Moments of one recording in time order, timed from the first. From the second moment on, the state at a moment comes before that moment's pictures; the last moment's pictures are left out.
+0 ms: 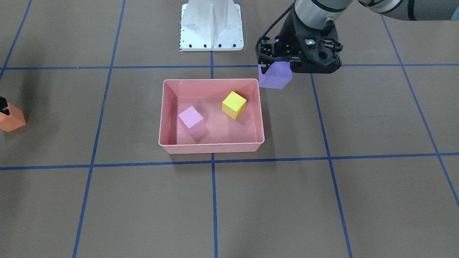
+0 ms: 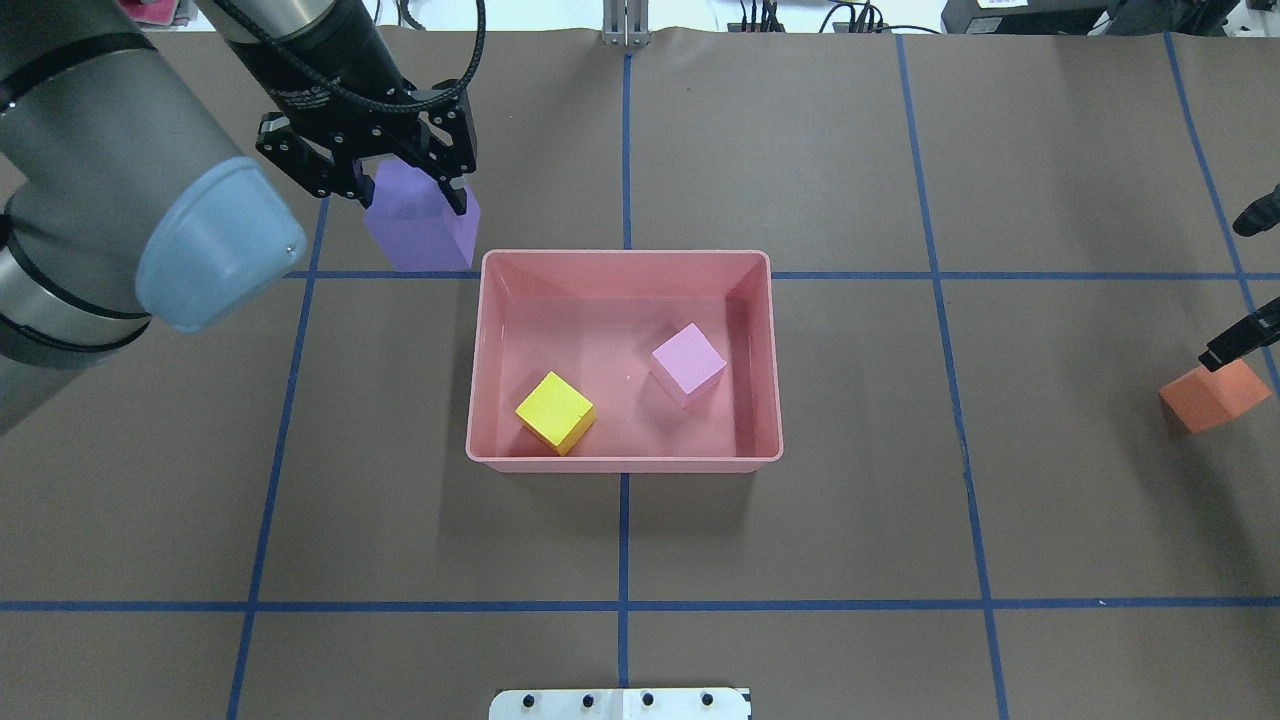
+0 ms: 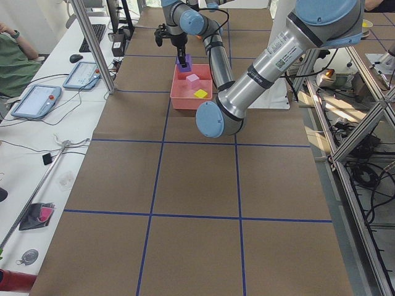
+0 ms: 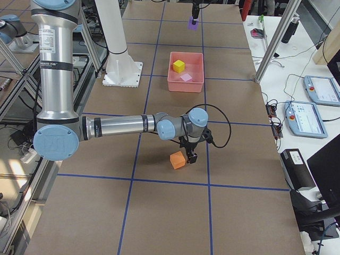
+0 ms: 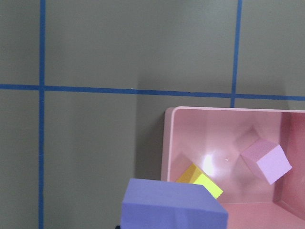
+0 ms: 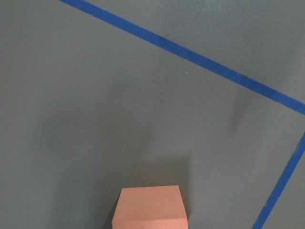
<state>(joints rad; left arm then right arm) -0.92 -2.41 -1.91 -1.04 -2.35 -0.96 1.18 -1.60 1.65 -1.44 2.28 -0.01</state>
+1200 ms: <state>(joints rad) -0.78 -2.46 -1.88 -1.09 -2.24 -1.11 1.11 -1.60 1.58 -1.43 2.26 0.01</state>
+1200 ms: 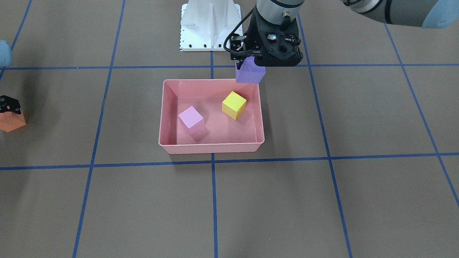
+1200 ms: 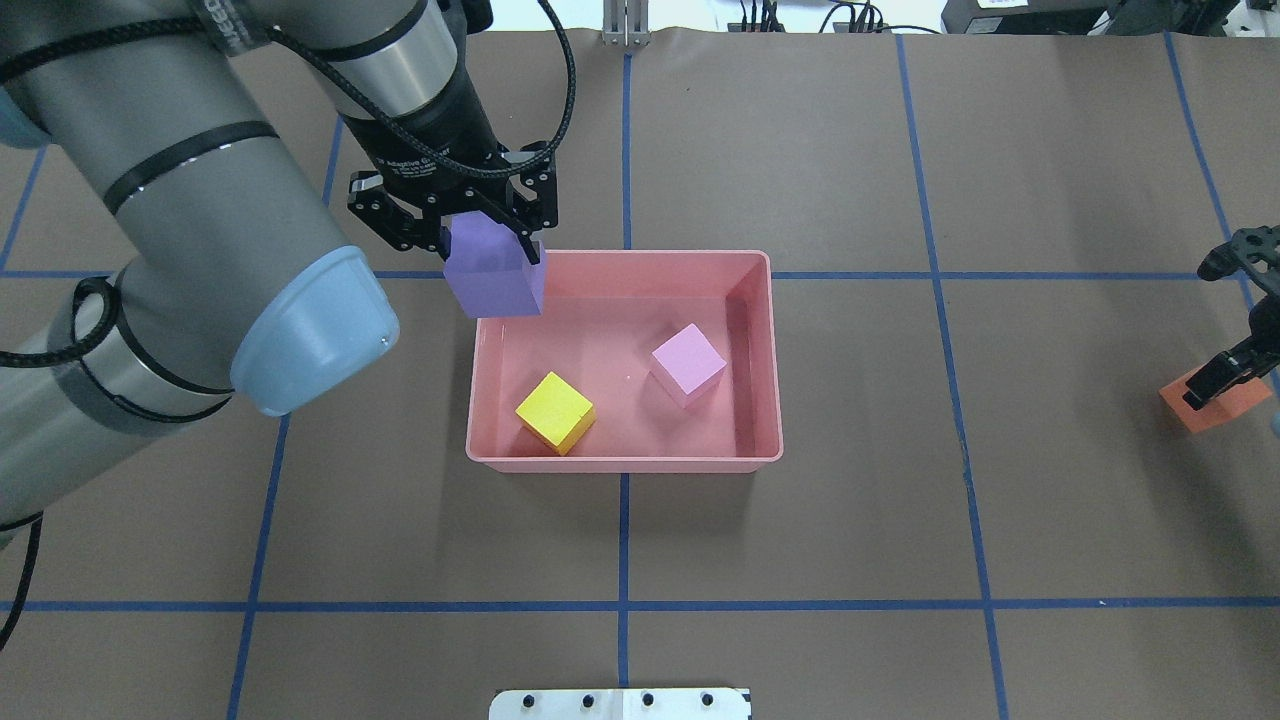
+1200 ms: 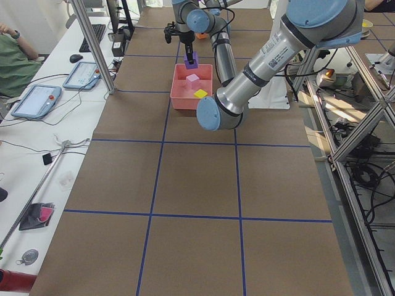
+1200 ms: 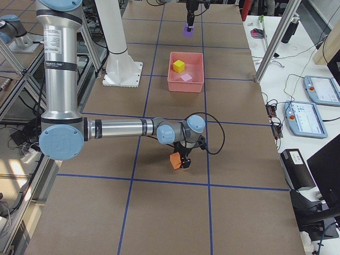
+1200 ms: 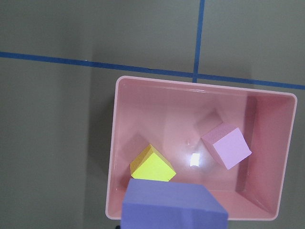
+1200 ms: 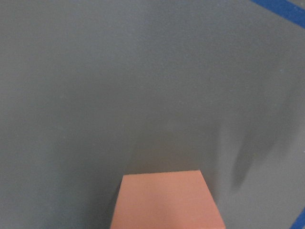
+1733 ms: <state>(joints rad) -0.68 -2.49 -1.72 -1.33 -2.13 -1.28 1.11 -1.60 1.58 -1.43 2.27 0.01</state>
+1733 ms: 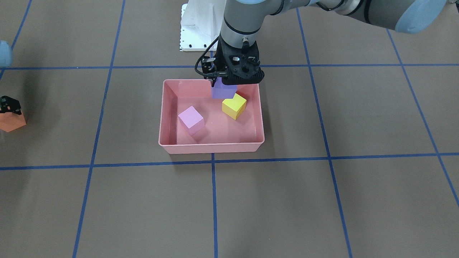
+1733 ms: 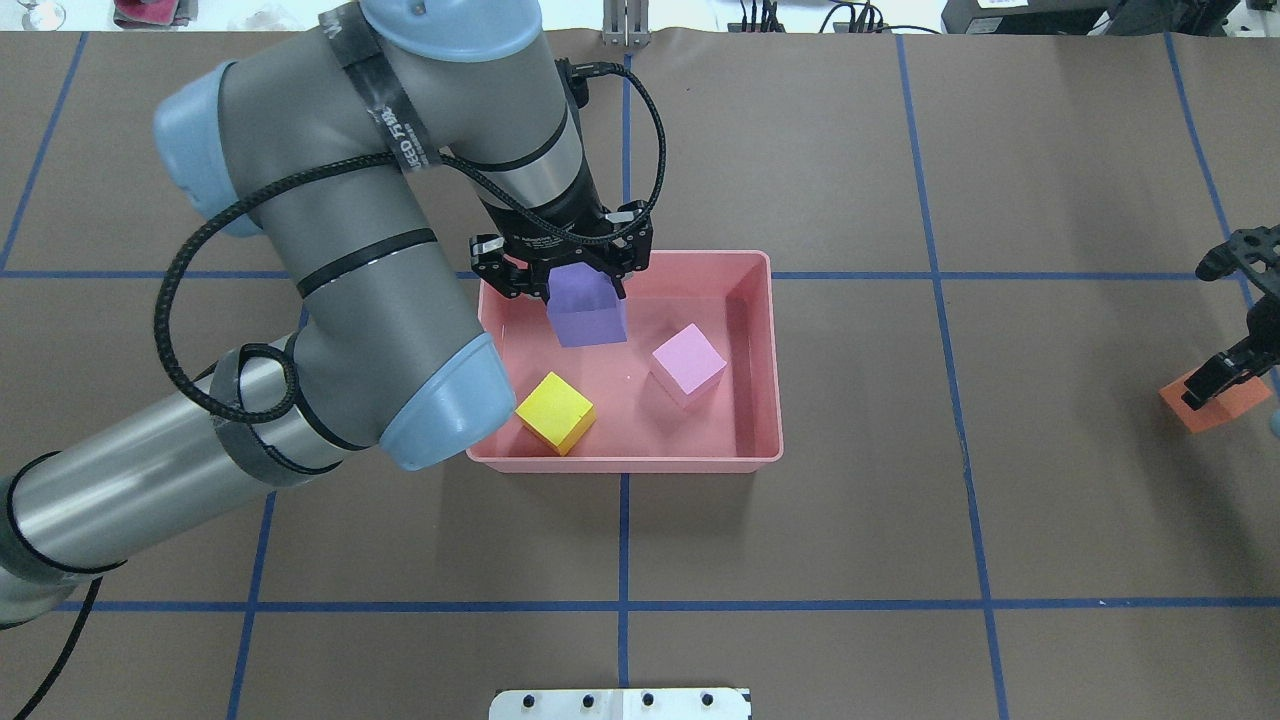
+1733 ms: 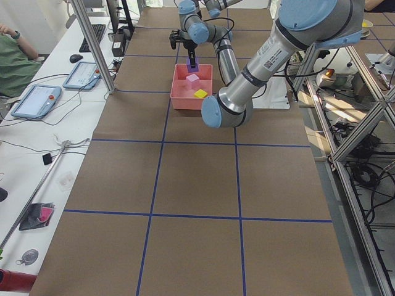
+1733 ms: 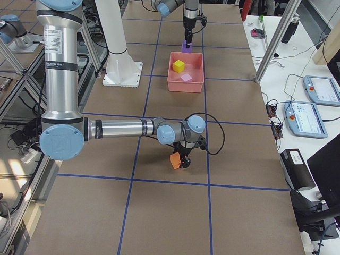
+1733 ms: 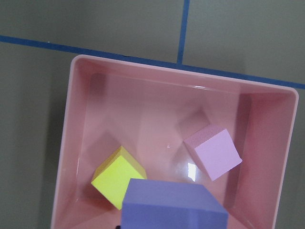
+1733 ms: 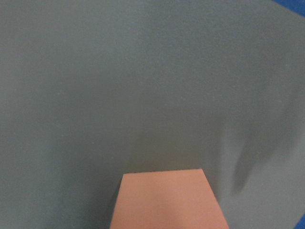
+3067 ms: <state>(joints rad) -0.81 -2.34 -1.84 -1.27 -2.12 -0.94 1.18 -1.29 1.95 -1.97 2.36 0.14</state>
